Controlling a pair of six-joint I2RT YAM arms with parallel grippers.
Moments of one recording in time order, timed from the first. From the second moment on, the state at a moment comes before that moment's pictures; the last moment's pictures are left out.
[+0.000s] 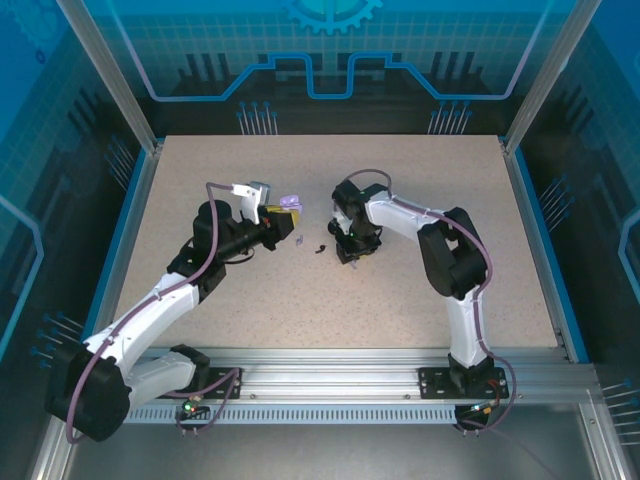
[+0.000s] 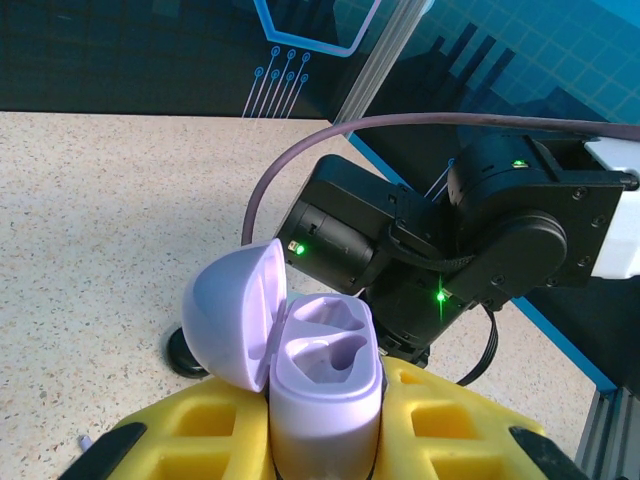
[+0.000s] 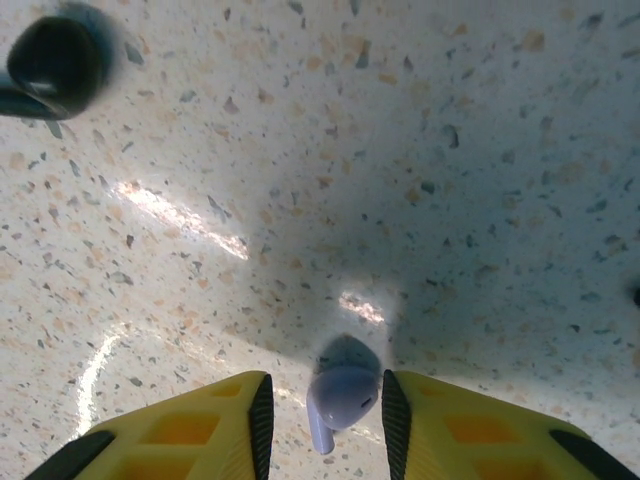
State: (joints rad) left arm -0.37 1.08 0.70 0.16 0.42 -0.38; right arm 0.57 2.10 1.56 -0.99 -0.13 0.16
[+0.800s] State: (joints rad) left arm -0.37 1.08 0.70 0.16 0.42 -0.38; right arm 0.60 2.13 1.58 -1.01 -0.05 0.17
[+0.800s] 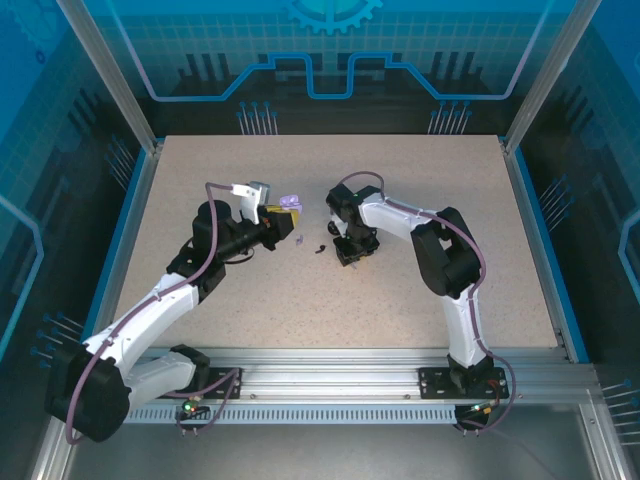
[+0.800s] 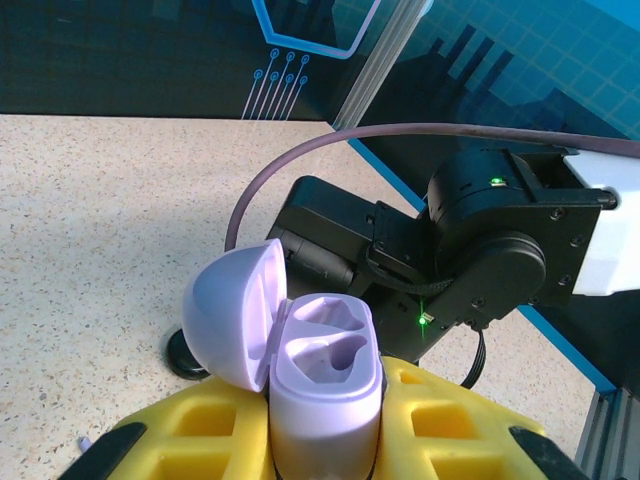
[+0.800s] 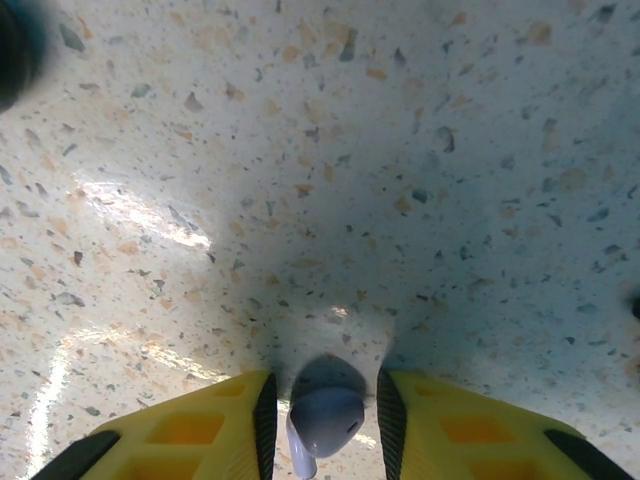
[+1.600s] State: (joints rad) left arm -0.37 1.08 0.70 0.16 0.42 -0.38; right arm 0.61 2.12 1.56 -1.00 -0.02 0.21
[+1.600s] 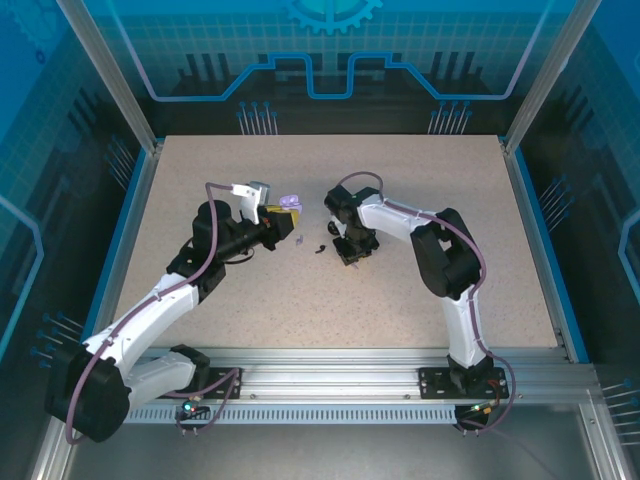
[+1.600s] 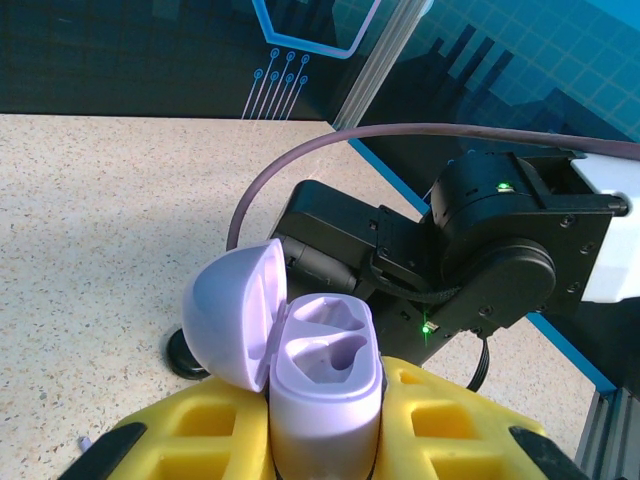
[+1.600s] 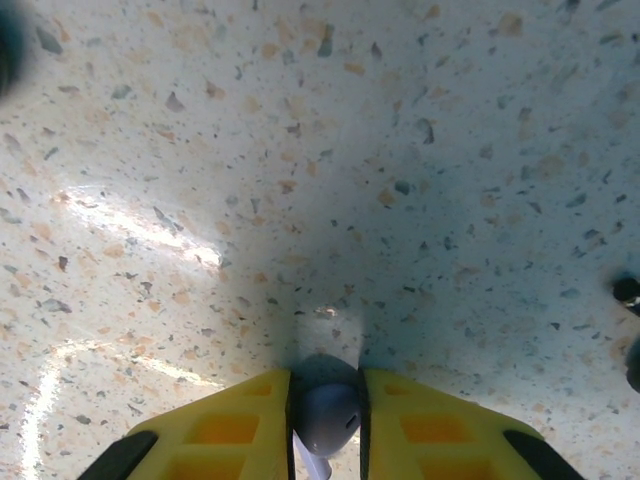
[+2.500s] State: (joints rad) left arm -0.41 1.18 0.67 0.21 0.42 -0.41; right arm 0.43 1.80 1.23 -0.62 -0.27 0.37
